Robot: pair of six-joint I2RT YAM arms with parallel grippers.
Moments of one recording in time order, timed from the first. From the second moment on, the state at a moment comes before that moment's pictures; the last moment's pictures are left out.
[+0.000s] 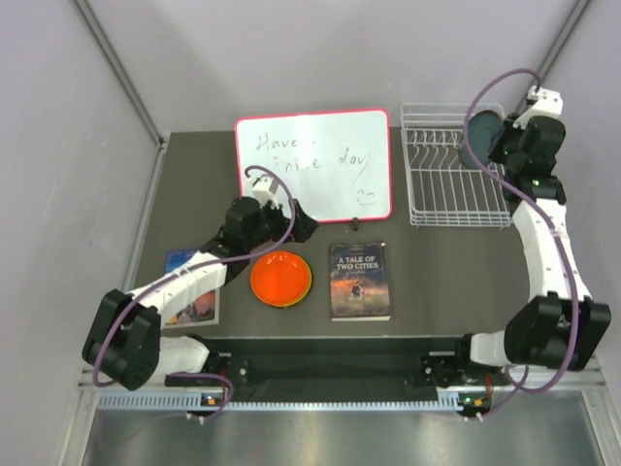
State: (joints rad) left arm -0.49 1.28 0.70 0.24 0.22 -0.50; right arm -0.14 1.37 1.29 -0.16 0.03 0.12
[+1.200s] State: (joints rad) left arm -0.49 1.49 0.66 0.80 0.53 -0.82; right arm 0.43 1.18 0.76 0.18 -0.45 0.62
